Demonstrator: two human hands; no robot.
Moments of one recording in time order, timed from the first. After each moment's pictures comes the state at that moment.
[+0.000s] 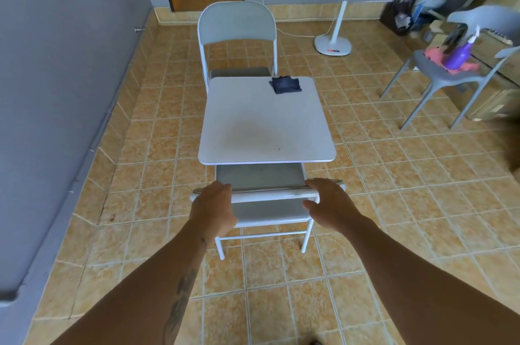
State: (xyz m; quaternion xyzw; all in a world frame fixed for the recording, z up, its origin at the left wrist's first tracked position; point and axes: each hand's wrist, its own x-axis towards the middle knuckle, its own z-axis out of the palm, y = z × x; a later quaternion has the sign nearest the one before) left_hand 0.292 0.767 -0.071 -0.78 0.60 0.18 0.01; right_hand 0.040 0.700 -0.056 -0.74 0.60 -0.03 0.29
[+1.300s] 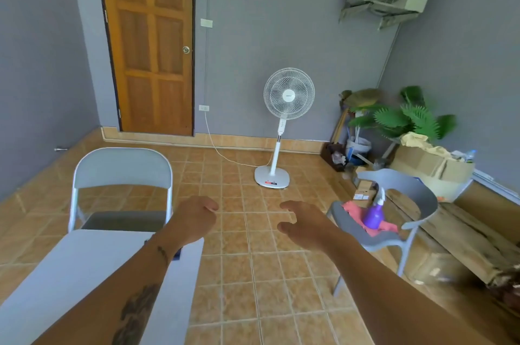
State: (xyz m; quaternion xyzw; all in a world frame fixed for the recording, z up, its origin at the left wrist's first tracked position) left_hand -0.036 0.278 0.147 -0.74 0.50 0.30 -0.34; right_hand -0.294 0.237 0.169 -0.79 0.55 -0.12 0.24
